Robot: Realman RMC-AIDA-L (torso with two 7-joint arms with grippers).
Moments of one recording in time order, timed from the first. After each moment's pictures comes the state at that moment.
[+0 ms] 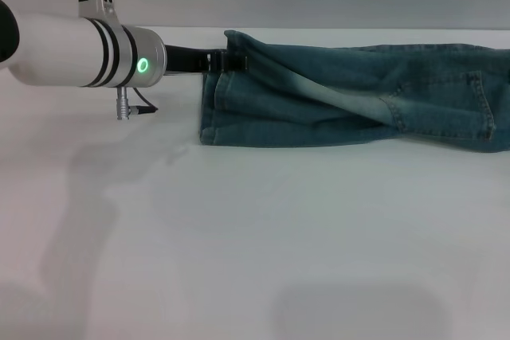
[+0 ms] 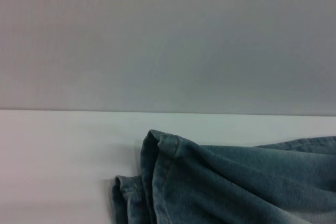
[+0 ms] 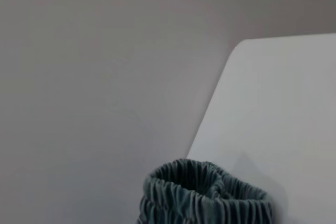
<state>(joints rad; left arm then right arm) -0.70 -2.06 1.50 0.91 -0.88 -0.71 0.26 0.26 2.07 -0.53 -0.41 1.84 0.92 -1.20</state>
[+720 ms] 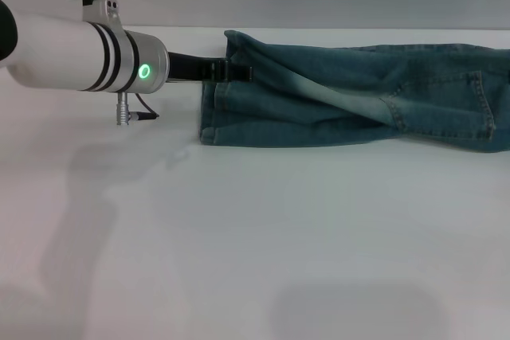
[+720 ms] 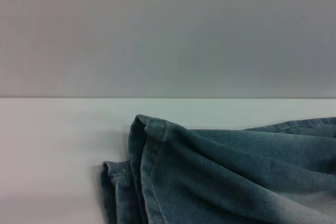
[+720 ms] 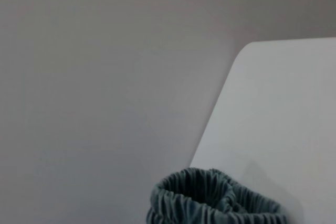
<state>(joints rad) -0.69 -2.06 1.49 0.93 -0.88 -0.75 0.28 0.31 2.05 -0.53 -0.39 1.84 0.88 -1.19</state>
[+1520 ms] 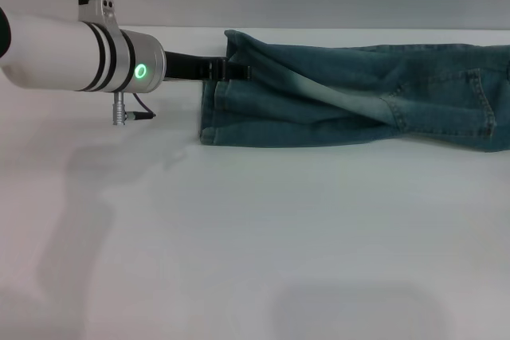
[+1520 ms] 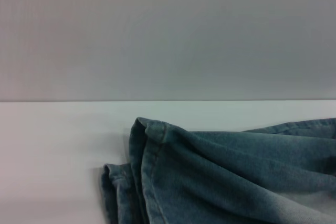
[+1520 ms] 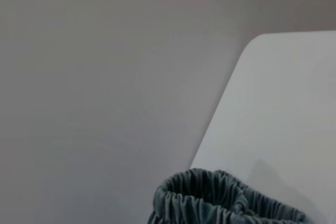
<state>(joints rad) -0.67 -2.06 1.49 0.95 -0.88 -0.76 0.29 0.39 2.02 -0.54 -0.34 1.83 0.80 -1.19</state>
